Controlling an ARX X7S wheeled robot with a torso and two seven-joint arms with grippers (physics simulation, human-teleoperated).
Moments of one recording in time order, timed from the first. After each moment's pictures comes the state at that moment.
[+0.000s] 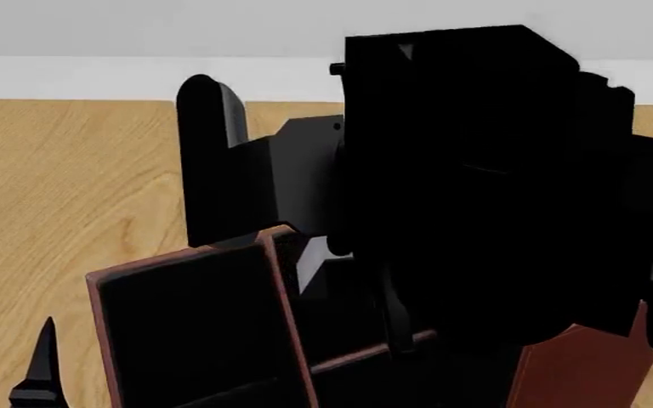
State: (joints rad) left arm -0.02 -0.46 0.11 0.78 -0.49 -0.63 -0.47; right arm 2.09 0.43 -1.80 -0.13 0.59 0.97 -0.88
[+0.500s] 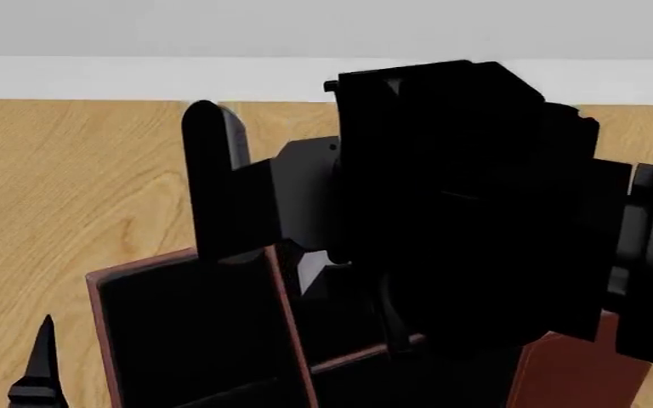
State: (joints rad) left arm -0.03 -0.46 0.11 0.77 -0.50 -0.63 -0.48; right arm 2.02 0.42 -1.83 -0.08 0.53 0.90 -0.83
